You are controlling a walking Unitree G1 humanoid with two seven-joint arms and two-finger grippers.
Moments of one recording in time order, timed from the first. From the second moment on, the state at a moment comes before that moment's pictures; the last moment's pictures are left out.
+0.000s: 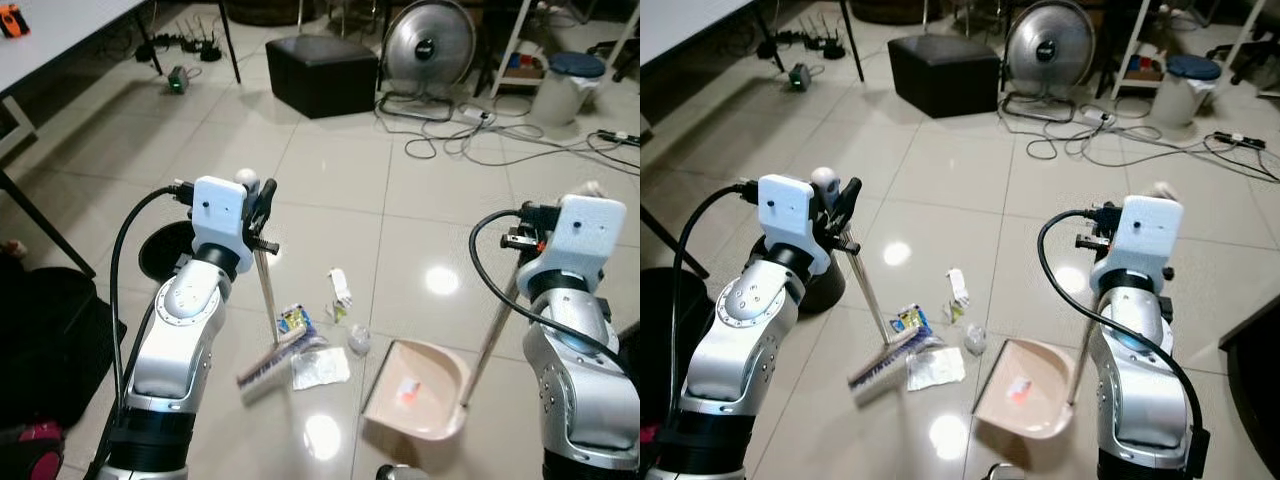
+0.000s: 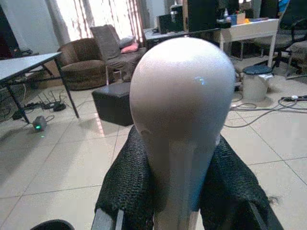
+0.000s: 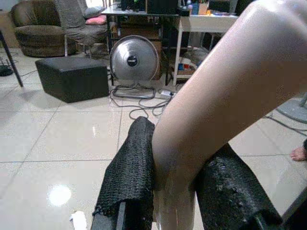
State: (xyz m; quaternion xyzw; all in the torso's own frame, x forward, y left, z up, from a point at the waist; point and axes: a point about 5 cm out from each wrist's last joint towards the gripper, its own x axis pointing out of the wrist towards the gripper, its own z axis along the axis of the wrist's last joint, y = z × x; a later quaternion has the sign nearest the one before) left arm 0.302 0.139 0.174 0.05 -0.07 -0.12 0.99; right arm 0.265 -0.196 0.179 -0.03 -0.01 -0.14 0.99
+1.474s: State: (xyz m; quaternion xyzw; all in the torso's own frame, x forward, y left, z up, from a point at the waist) left arm 0.318 0.148 0.167 0.05 -0.06 -0.09 0.99; right arm 0.276 -0.198 0.183 -0.04 -0.03 -0.08 1.00
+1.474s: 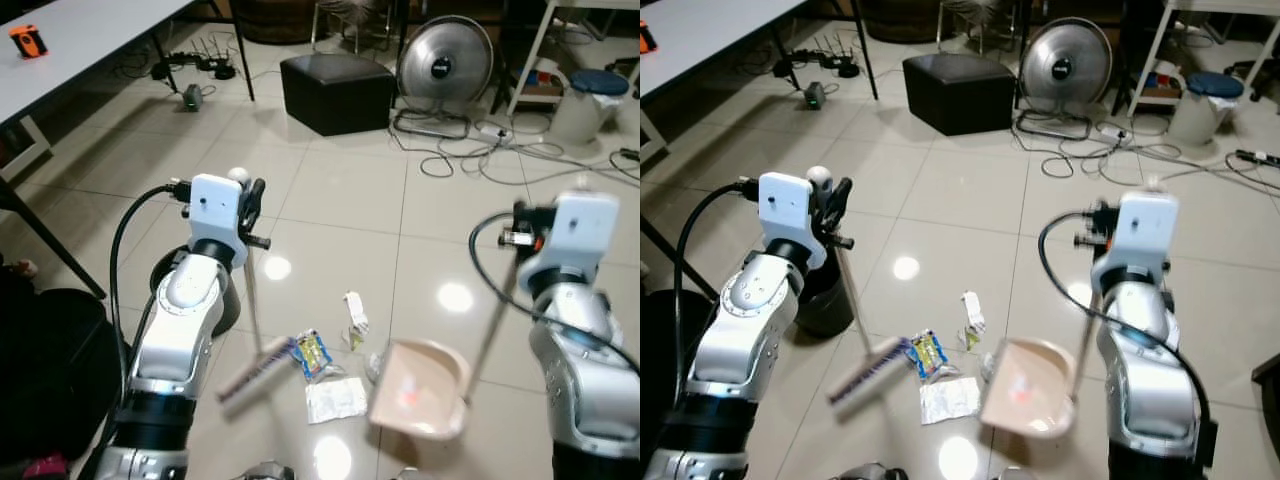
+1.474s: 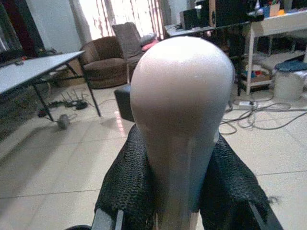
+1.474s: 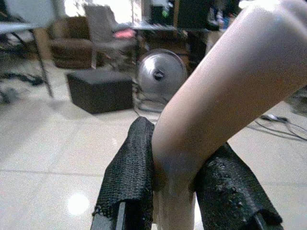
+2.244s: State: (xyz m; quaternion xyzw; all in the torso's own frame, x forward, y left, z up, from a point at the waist) left arm 0.328 0.161 0.154 0.10 -0.05 -0.06 0.99; right arm 0.309 -0.202 0.159 -0.09 0.00 -0.05 1.00
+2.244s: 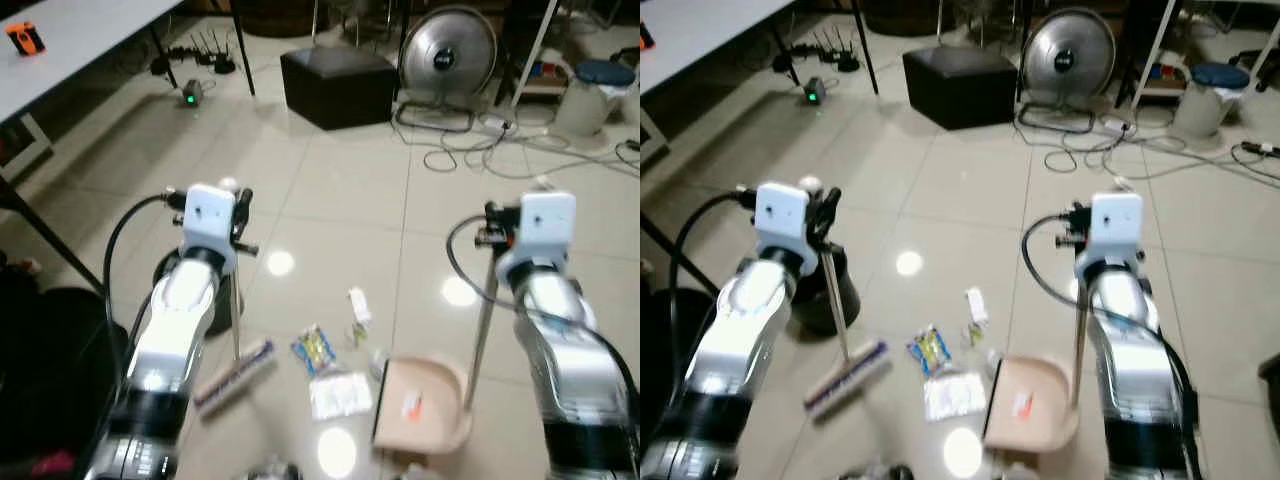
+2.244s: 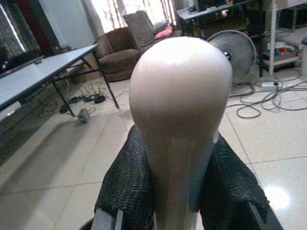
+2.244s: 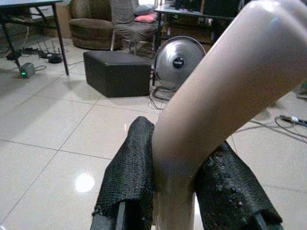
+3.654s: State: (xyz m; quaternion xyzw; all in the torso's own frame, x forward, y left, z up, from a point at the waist) left arm 0.339 0.154 0.147 0.09 -0.08 -0.04 0.99; right arm 0.323 -0.200 0.140 -0.14 -0.07 -0.05 0.99
